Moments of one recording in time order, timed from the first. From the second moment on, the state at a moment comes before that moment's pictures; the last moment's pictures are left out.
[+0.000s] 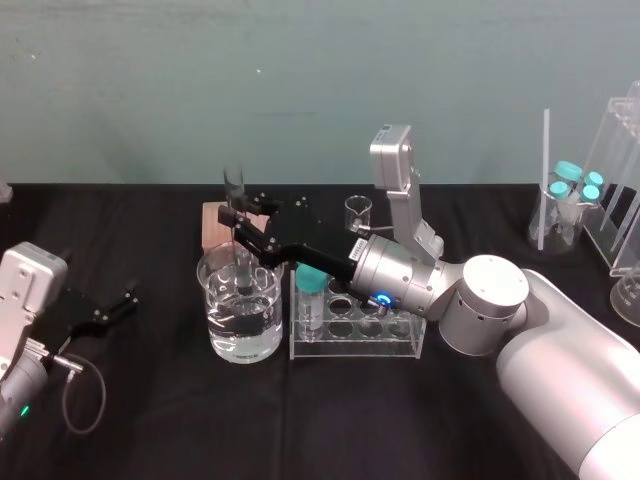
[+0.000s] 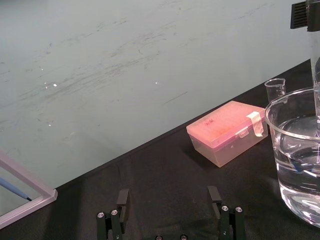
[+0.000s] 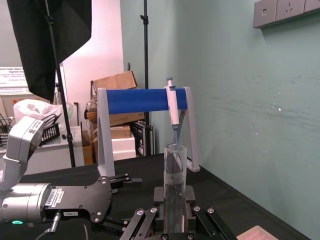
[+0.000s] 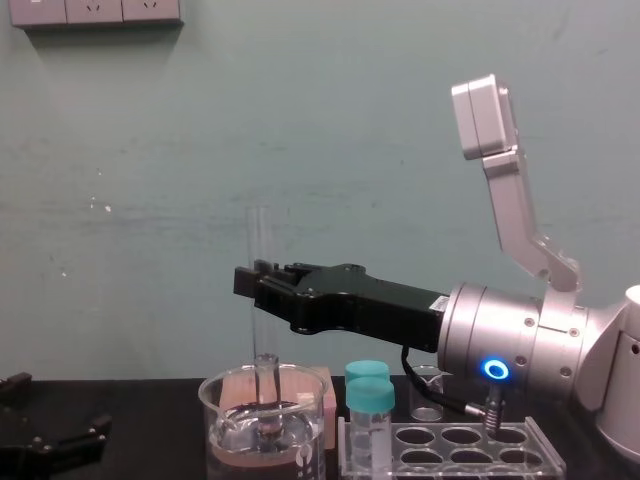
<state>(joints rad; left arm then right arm) -0.20 0.60 0.45 -1.41 -0.25 -0.12 0.03 0.66 0.14 -0.56 -0.94 0.49 -0.23 0.78</state>
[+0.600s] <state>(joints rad) -0.20 0.60 0.45 -1.41 -0.25 -0.12 0.03 0.66 0.14 -0.56 -0.93 0.49 -0.23 0.77</state>
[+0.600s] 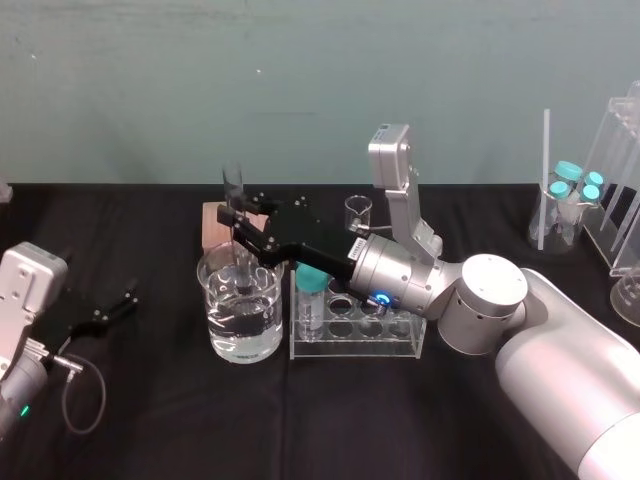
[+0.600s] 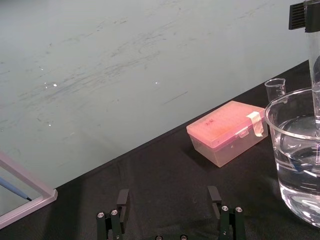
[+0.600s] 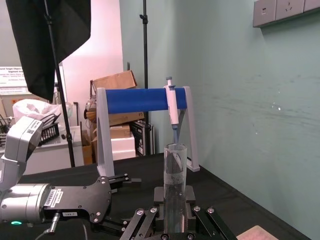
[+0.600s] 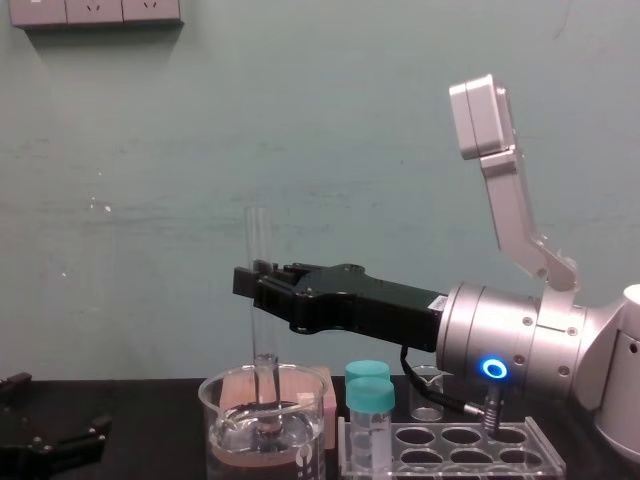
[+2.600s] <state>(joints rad) -0.20 0.60 0.45 -1.41 -0.25 -0.12 0.03 0.65 0.15 -0.56 -0.96 0.49 -0.22 0.76</state>
